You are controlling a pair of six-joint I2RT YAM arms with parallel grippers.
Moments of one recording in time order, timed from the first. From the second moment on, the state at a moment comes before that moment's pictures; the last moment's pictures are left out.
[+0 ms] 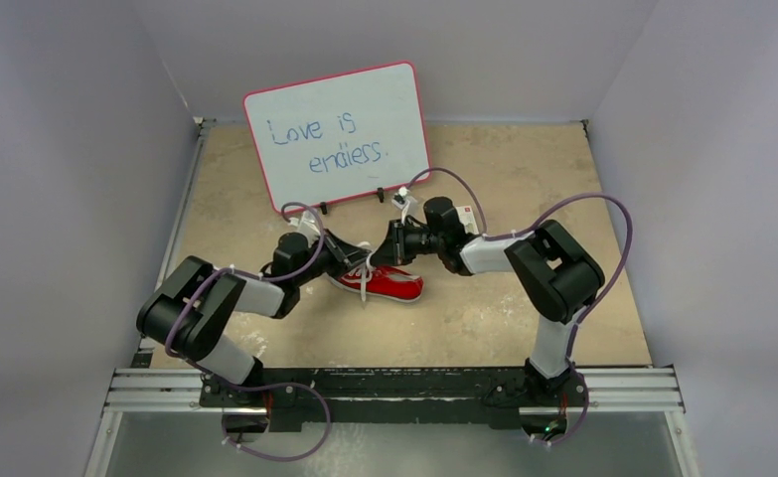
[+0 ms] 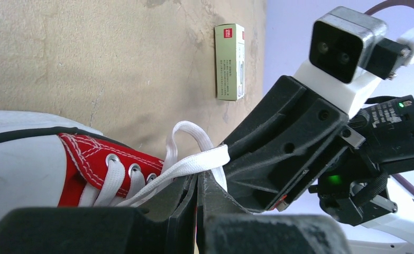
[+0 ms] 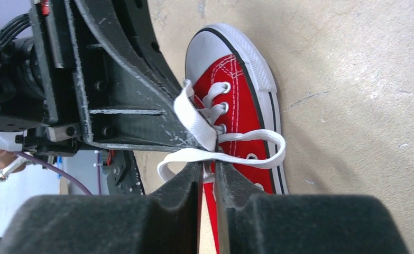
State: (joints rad) left arm -0.45 1.56 0.36 0.89 0.36 -1.19; right arm 0.60 1.85 0.86 0.52 -0.69 0.62
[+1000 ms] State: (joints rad) left arm -0.60 1.21 0.41 0.13 0.22 -0.90; right arm 0.61 1.77 1.00 0.07 -0.52 0.27
